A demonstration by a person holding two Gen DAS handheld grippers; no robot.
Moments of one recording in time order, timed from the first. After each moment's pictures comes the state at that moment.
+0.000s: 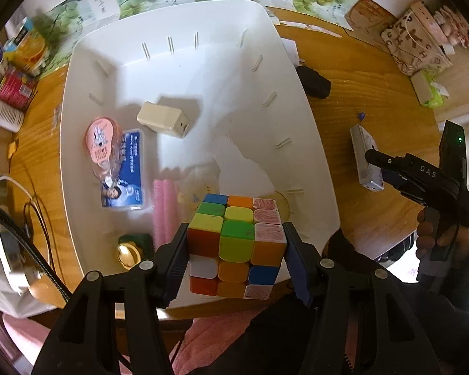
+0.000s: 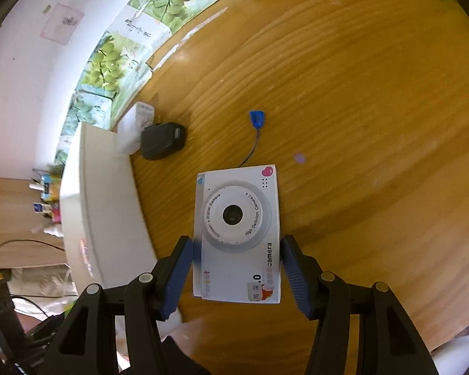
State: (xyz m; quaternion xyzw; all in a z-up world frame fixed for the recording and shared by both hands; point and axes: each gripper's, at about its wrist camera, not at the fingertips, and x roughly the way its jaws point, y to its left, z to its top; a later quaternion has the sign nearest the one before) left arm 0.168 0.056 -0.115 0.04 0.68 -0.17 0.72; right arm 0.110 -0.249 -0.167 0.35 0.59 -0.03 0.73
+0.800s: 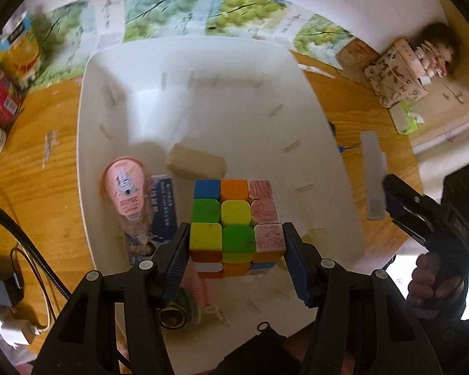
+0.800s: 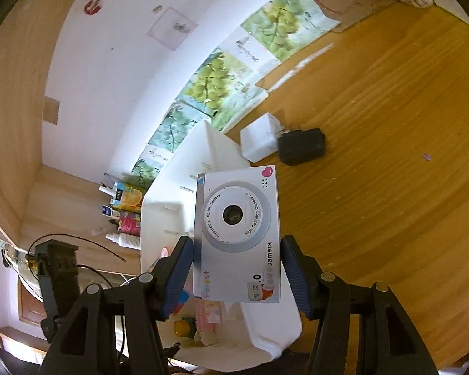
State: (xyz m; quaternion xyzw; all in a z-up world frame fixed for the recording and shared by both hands) left arm 0.207 0.122 -0.133 -0.04 0.62 -0.24 0.75; right arm 0.117 -0.151 -0.118 0.38 0.45 0.05 0.81
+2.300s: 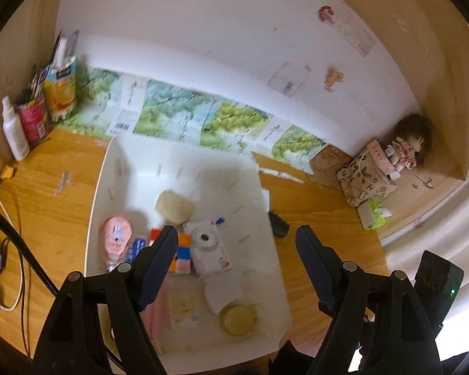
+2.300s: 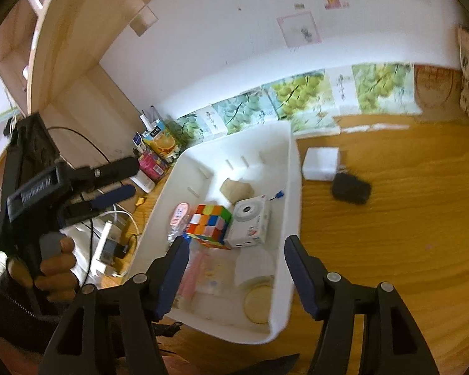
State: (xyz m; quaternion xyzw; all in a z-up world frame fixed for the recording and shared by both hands) left arm 0.175 0.123 -0.049 -0.17 0.44 -0.21 0.86; right arm 0.090 -0.102 -0.060 0.14 0.42 0.16 0.88
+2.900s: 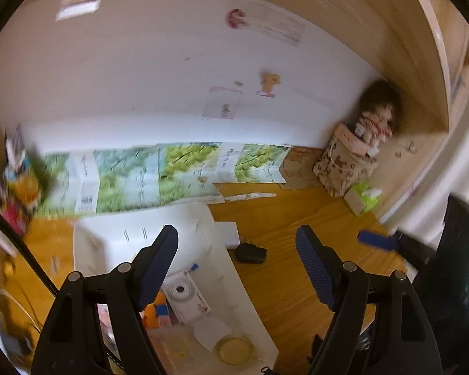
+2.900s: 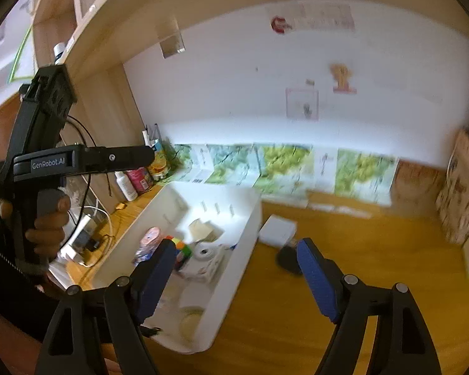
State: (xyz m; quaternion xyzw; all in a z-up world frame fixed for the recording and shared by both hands) left arm 0.194 0.054 0.011 -0.03 0.38 -0.29 0.88; right arm 0.097 -0.146 0.008 0.00 0.34 0.17 0.92
